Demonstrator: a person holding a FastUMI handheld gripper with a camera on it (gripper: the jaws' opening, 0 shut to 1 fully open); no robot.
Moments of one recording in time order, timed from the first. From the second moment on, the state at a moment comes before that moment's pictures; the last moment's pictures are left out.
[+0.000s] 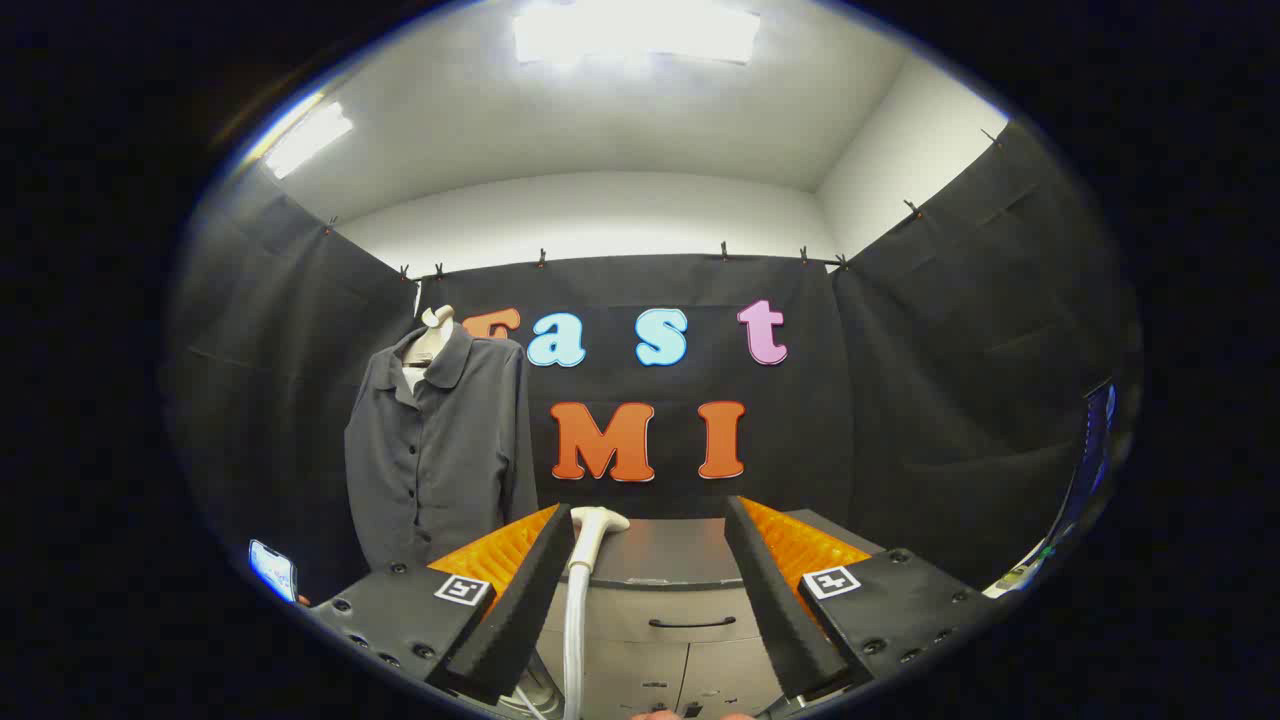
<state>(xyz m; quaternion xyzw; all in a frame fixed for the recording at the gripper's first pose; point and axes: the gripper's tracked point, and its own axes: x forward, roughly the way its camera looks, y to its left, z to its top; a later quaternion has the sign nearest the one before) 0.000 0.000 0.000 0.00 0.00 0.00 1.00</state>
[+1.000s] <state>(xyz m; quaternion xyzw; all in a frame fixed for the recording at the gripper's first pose) 0.043 0.052 -0.023 0.01 0.02 -0.04 1.00</state>
